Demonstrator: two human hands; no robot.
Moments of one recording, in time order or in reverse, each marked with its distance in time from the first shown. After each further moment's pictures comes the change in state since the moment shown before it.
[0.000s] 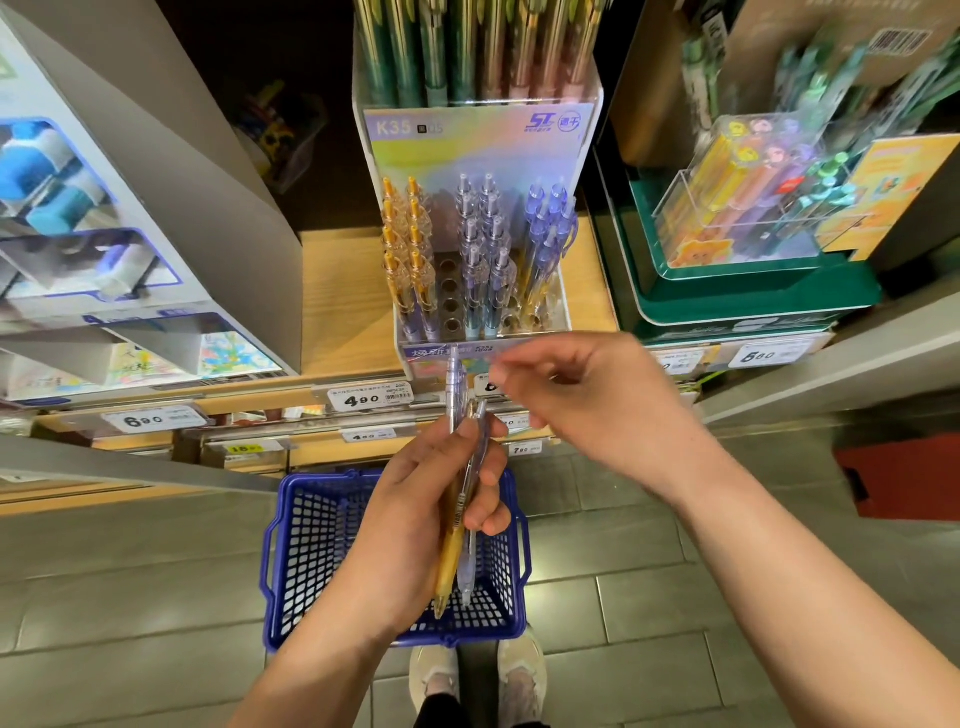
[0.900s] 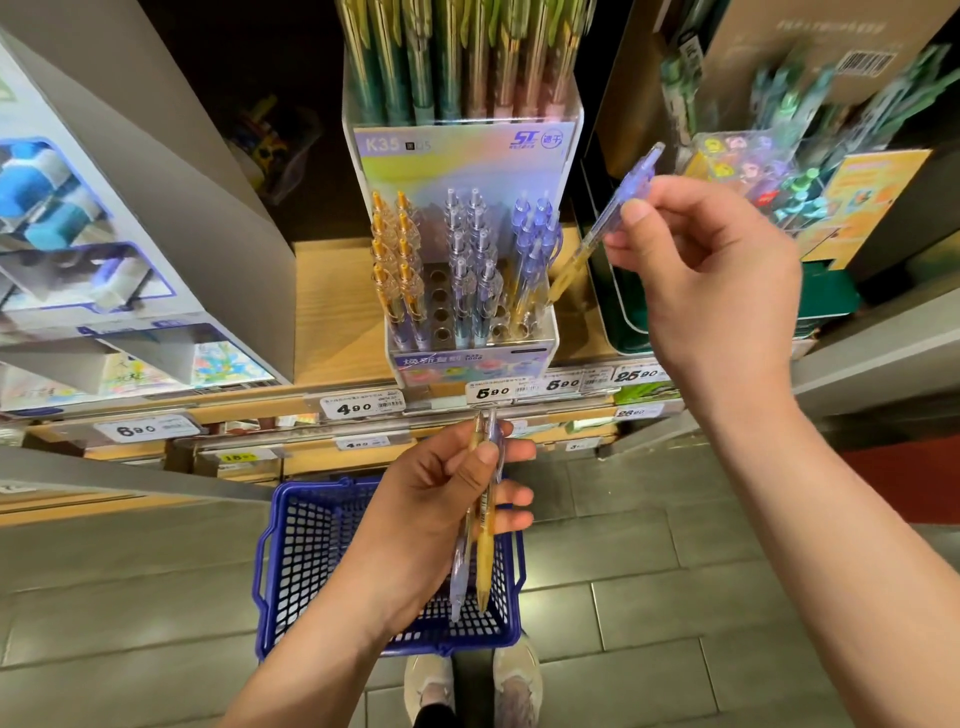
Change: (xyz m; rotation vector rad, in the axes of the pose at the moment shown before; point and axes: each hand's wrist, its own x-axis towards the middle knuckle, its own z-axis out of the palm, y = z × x) left_hand -0.001 0.002 0.009 0.257 0.117 -0.053; right_hand 0.028 -0.020 -0.054 0.083 0.595 -0.389
